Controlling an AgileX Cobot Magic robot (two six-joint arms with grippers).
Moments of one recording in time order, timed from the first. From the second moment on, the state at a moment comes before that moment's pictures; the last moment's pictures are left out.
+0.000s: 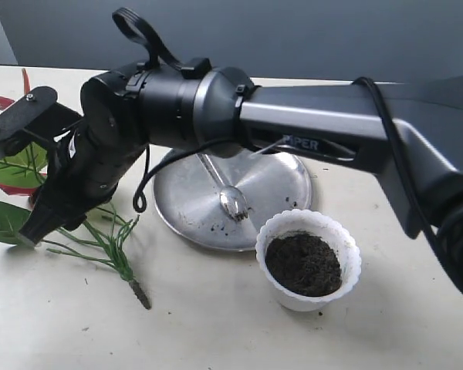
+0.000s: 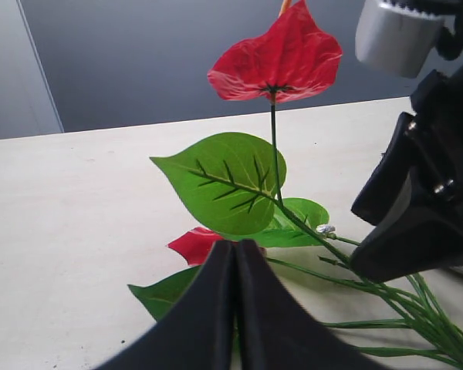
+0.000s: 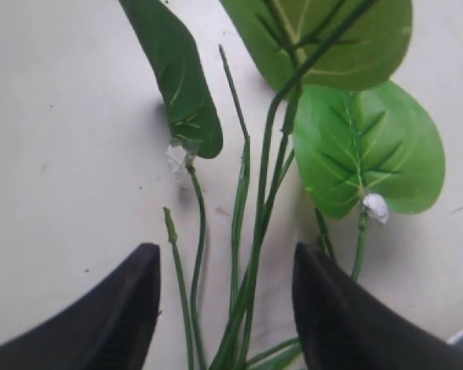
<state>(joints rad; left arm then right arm) -0.12 0.00 0.00 0.08 0.25 -0.04 1.00 2.18 -1.77 0.18 0.65 -0.30</state>
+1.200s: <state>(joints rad) -0.12 0.00 0.00 0.08 0.25 -0.04 0.91 2.10 -1.79 0.06 0.40 0.00</state>
